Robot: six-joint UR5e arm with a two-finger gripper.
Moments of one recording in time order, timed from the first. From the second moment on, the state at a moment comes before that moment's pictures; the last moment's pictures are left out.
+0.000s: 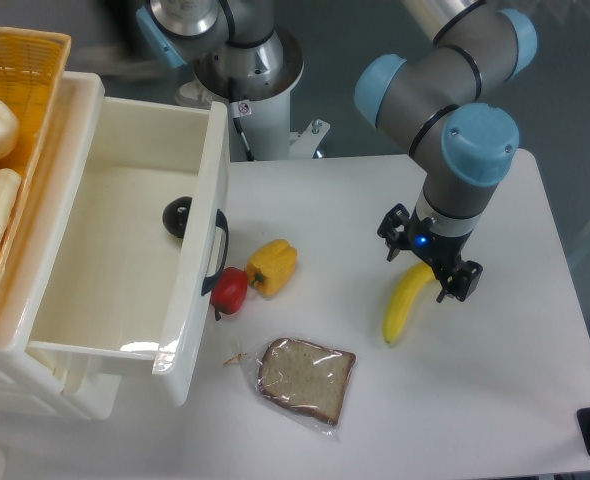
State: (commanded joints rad) arm 2.67 -1.96 -1.50 -1.22 1.51 1.45
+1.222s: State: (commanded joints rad) arm 2.56 -1.84 -1.69 -1.23 1.33 1.09
